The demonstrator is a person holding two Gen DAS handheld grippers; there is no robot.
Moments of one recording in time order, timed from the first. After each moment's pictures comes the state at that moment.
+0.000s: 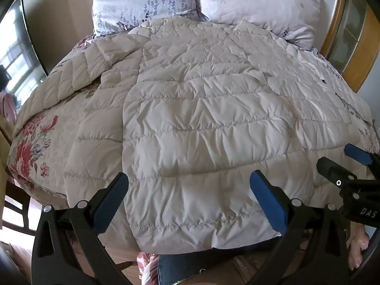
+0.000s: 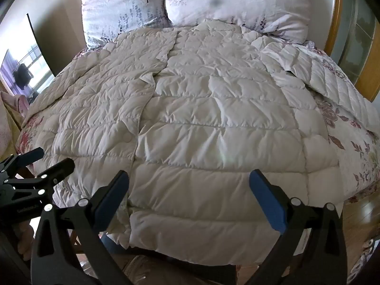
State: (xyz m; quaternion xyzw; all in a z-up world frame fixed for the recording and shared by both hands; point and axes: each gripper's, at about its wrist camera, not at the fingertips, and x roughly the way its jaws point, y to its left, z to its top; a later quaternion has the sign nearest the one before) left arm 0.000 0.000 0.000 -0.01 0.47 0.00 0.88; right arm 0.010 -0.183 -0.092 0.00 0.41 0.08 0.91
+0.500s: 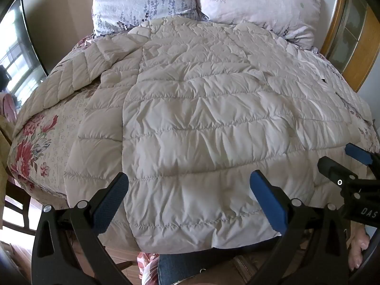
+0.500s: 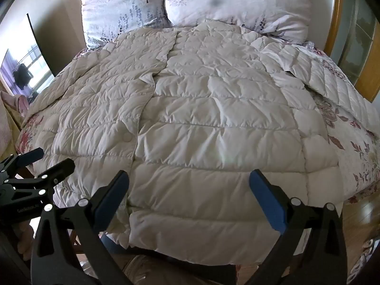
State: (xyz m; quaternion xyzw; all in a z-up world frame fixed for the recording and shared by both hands) left arm 0.000 0.000 0.000 0.00 0.47 0.00 0.88; right arm 0.010 -0.183 -0.093 0.00 0.40 0.08 0.91
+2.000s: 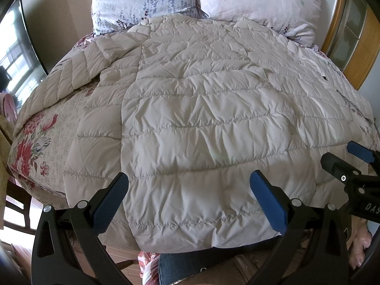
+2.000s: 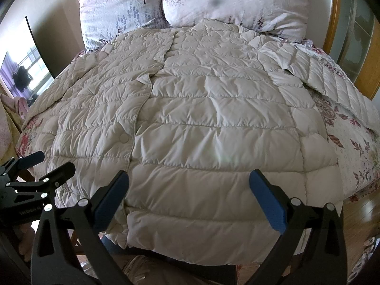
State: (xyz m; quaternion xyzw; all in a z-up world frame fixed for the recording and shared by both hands) left arm 0.000 0.000 0.000 0.00 0.48 0.01 0.88; right arm 0.010 -0.187 -0.092 0.00 0.40 0.08 0.91
